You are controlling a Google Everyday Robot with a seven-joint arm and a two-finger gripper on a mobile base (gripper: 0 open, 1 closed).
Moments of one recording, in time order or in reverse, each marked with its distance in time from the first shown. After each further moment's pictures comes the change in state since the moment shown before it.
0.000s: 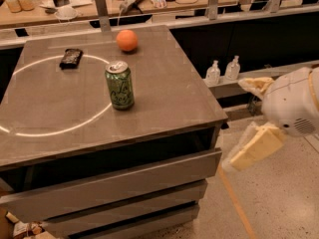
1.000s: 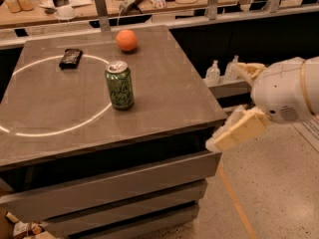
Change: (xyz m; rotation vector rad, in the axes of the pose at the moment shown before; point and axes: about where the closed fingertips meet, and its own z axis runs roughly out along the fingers) arm -0.036 -0.020 0.008 0.062 -0.159 0.005
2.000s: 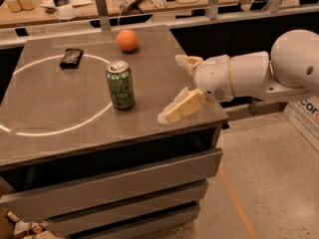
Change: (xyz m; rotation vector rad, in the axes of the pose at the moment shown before) arm -0.053 -0.035 0.118 -0.174 -0.335 -0.018
